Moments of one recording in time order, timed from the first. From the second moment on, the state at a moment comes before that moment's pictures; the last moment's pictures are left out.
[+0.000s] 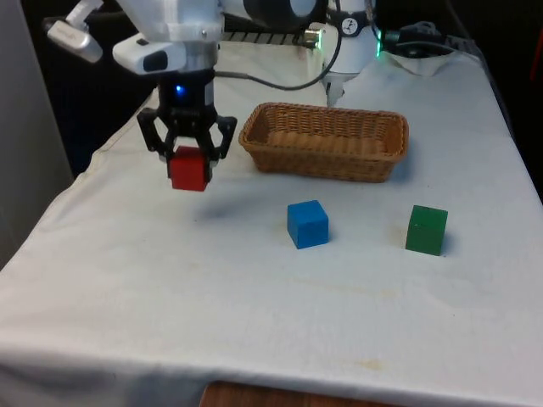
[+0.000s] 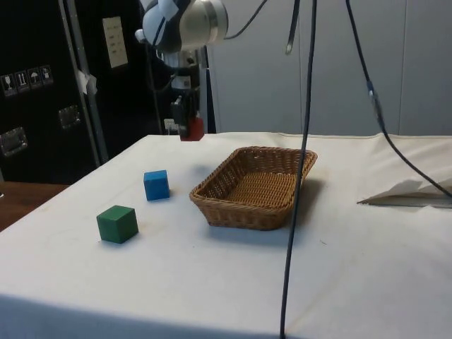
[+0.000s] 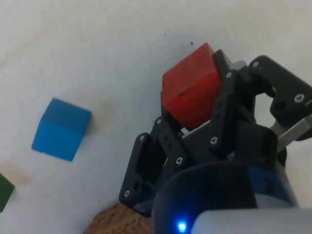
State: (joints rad) arm 0.25 0.72 -0.64 -1.69 0.49 2.36 -0.64
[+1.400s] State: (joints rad) arm 0.31 0.22 -0.64 -2.02 0.18 2.24 -0.52
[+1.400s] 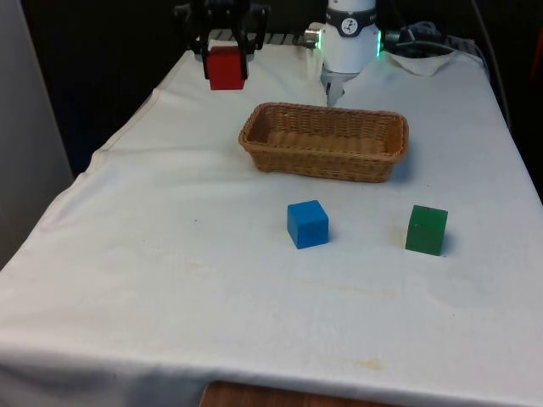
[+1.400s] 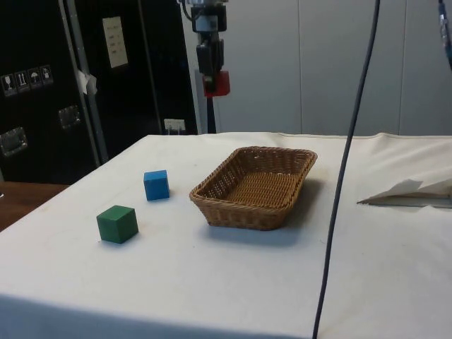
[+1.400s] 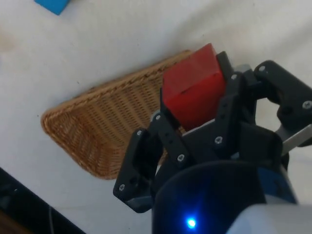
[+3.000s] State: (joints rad) arm 0.31 -0.01 -0.60 -2.34 0.12 2.35 -0.35
